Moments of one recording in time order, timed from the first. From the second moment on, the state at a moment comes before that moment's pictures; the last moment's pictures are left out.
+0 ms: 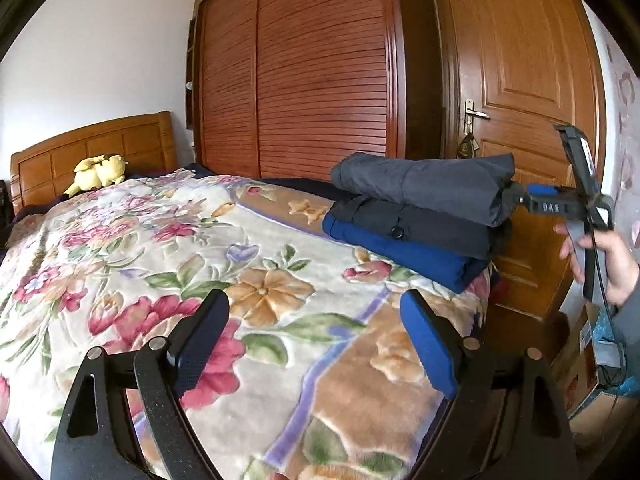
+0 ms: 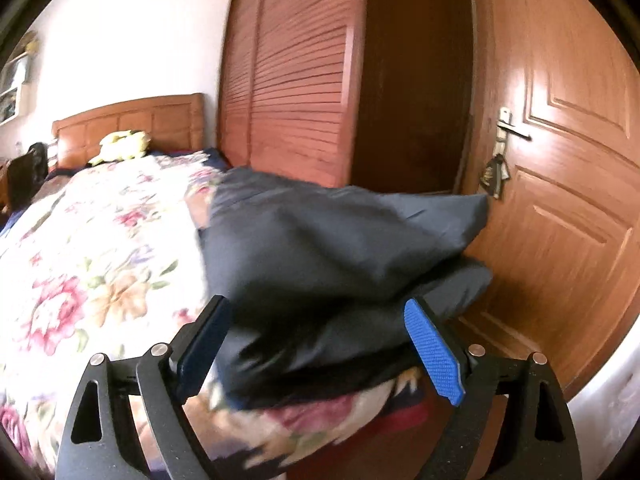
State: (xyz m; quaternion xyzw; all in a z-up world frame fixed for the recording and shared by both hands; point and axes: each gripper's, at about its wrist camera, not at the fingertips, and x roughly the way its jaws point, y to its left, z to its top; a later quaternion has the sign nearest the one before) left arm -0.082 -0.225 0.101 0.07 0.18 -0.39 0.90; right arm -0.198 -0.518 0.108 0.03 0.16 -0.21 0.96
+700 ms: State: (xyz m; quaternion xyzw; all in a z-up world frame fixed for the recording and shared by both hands) left arm -0.071 -0.126 0.060 0.07 0.20 -0.26 0.94; right arm -0.151 -0.371 0.065 0.05 0.16 -0.08 0.98
